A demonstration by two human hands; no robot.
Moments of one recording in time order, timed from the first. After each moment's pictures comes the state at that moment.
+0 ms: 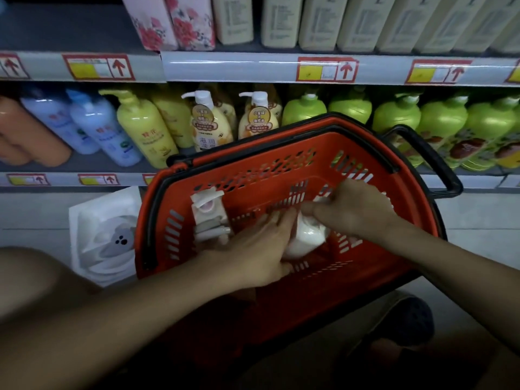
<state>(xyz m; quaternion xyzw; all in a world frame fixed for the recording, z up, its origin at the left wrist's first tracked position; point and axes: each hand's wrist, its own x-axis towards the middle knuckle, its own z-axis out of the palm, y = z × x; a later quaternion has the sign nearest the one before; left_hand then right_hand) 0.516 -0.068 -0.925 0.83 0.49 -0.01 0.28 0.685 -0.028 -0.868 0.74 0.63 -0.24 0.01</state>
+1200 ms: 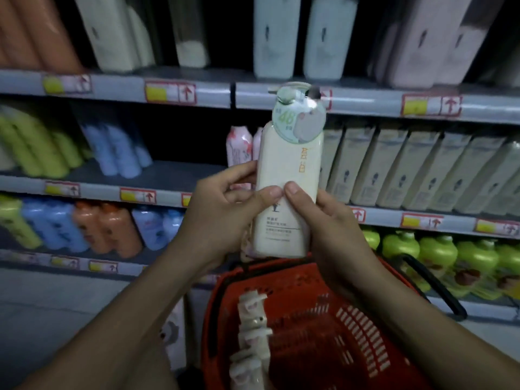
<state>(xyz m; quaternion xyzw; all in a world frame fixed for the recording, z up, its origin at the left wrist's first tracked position) 0.405 -0.064 -0.681 0.55 0.46 0.57 0.39 0.563 -0.050 -0.702 0.38 0.48 -0.59 -0.52</state>
